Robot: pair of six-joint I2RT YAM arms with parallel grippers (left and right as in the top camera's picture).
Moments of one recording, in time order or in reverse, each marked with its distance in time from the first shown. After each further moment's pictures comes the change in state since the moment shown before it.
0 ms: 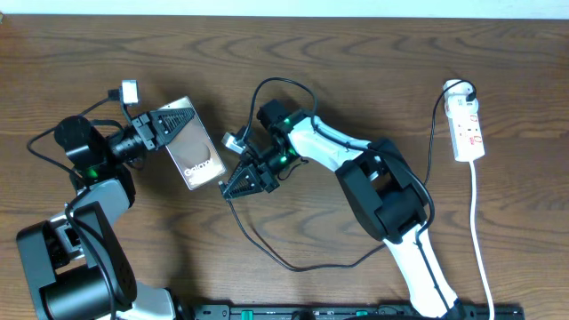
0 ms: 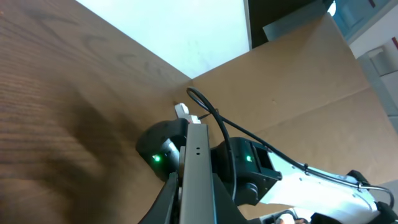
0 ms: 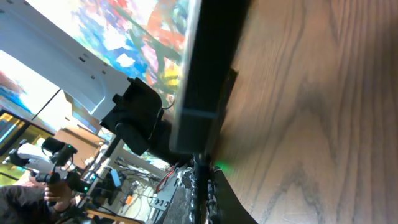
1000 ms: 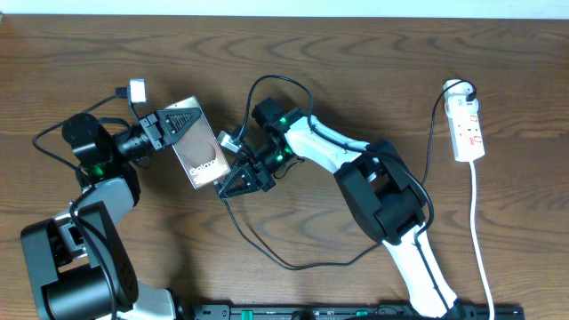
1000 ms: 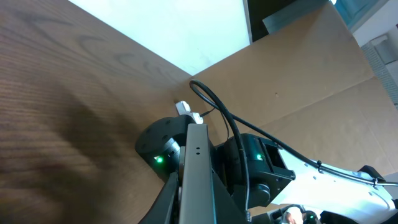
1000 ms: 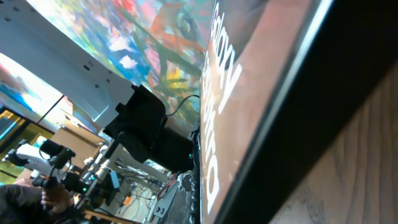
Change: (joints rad) left arm -0.039 0.000 0.000 -0.008 -0.019 0.052; right arm 0.014 0.000 0.033 0.000 -0.007 0.008
